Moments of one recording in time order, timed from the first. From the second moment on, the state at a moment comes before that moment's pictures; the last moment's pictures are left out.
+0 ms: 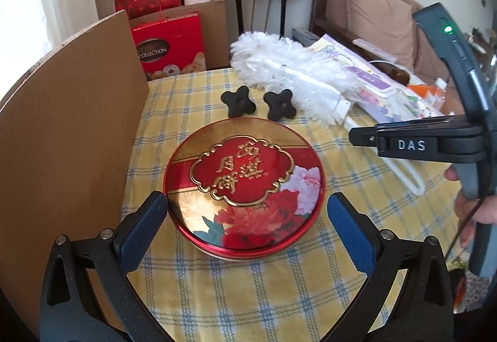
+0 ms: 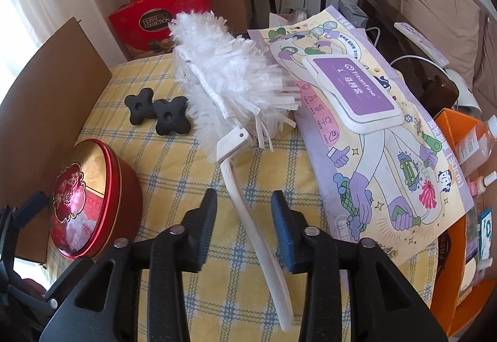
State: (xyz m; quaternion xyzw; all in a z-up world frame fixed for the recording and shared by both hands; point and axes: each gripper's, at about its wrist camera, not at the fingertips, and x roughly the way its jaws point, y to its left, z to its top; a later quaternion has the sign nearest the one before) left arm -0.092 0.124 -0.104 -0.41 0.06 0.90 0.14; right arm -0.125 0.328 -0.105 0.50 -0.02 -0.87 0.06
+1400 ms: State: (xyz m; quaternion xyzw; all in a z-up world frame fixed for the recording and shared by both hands) left arm -0.130 0.131 -0.141 -0.46 0.01 0.87 0.19; right arm -0.131 0.317 -0.063 0.46 -0.08 -0.87 0.12
